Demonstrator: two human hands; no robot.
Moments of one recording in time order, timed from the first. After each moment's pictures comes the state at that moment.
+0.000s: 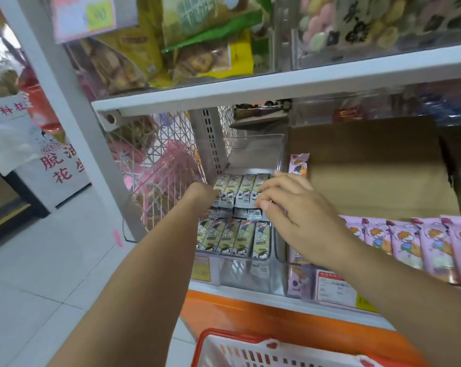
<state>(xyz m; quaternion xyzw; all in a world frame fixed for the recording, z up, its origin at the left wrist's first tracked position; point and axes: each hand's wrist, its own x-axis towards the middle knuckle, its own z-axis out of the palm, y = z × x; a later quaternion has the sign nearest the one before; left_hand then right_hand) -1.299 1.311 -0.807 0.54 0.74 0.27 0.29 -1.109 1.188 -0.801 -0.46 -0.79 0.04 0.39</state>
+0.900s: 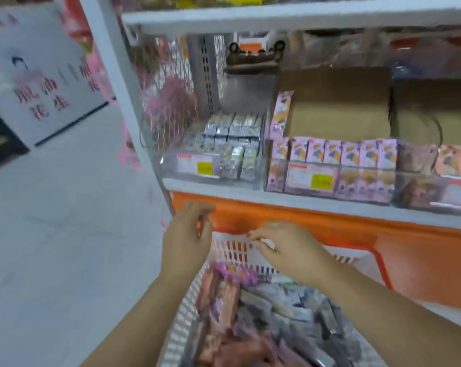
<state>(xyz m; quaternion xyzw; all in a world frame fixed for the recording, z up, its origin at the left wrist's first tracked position) -1.328 1.035 -0.892 0.70 0.55 0.45 0.07 -1.122 1.018 -0.871 -0.49 -0.84 0.14 0.16</state>
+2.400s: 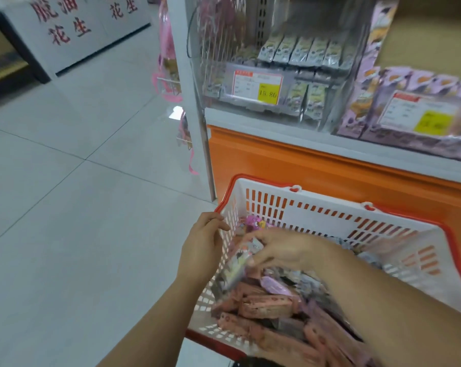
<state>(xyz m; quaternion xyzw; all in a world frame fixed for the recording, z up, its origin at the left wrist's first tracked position) -1.388 0.982 -1.026 0.67 0.65 0.31 0.17 -1.210 1.025 -0.990 -0.48 -0.50 0.72 0.00</state>
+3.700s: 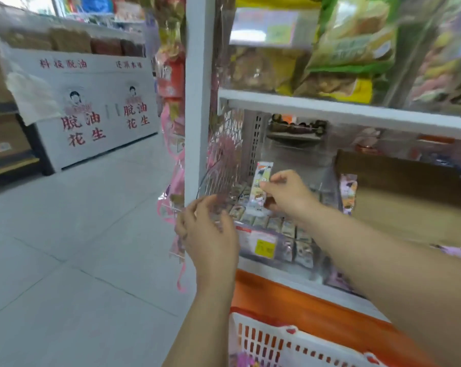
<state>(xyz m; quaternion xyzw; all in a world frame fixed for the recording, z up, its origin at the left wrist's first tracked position) -1.354 1.137 -0.824 0.44 0.67 0.59 0.11 -1.235 1.216 -0.769 -0.59 -0.57 0.37 0.44</state>
